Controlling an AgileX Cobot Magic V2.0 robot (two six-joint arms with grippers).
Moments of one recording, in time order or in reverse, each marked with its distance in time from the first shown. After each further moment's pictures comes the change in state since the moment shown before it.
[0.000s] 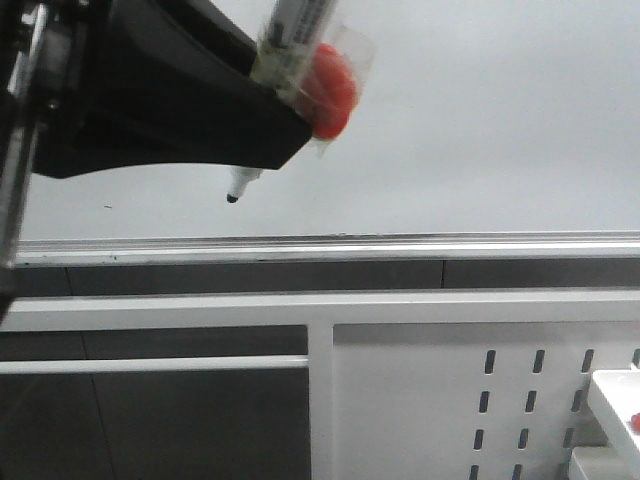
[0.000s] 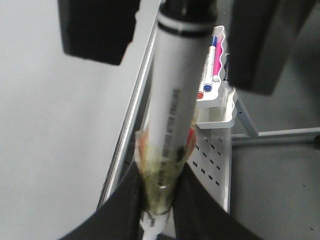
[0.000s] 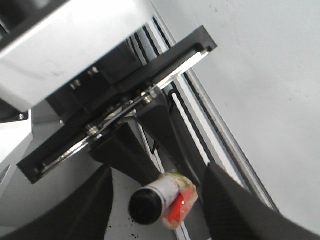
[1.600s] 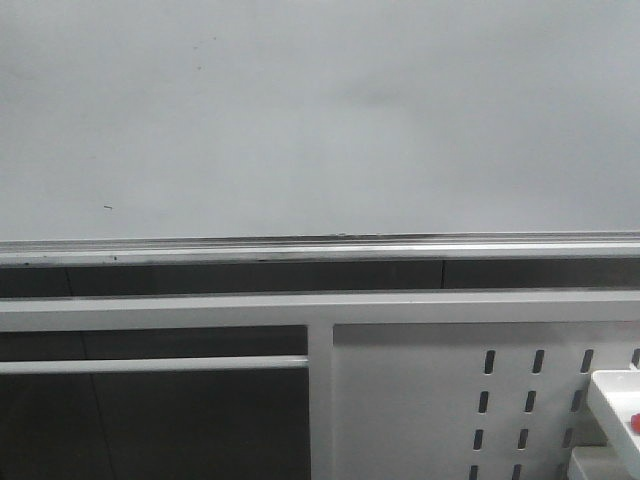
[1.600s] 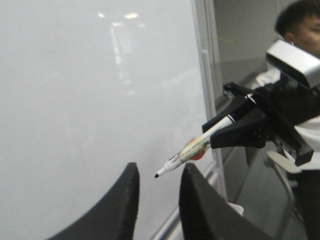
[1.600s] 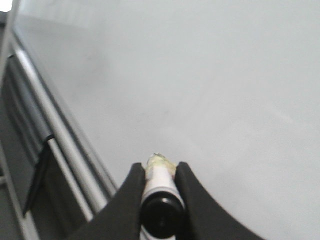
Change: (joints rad) left arm 0.071 -0.686 0.064 -0.461 0.041 0.000; right arm -0.242 -0.329 0.300 -0.167 -0.392 -0.009
